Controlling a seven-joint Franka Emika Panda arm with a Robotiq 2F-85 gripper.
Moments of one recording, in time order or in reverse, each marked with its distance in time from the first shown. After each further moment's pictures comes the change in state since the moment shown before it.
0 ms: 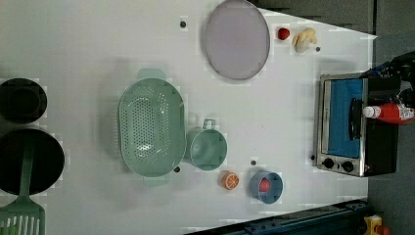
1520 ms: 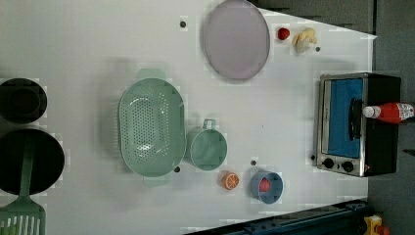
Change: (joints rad) arm -0.105 0.021 -0.520 -0.206 -0.037 0.188 0.041
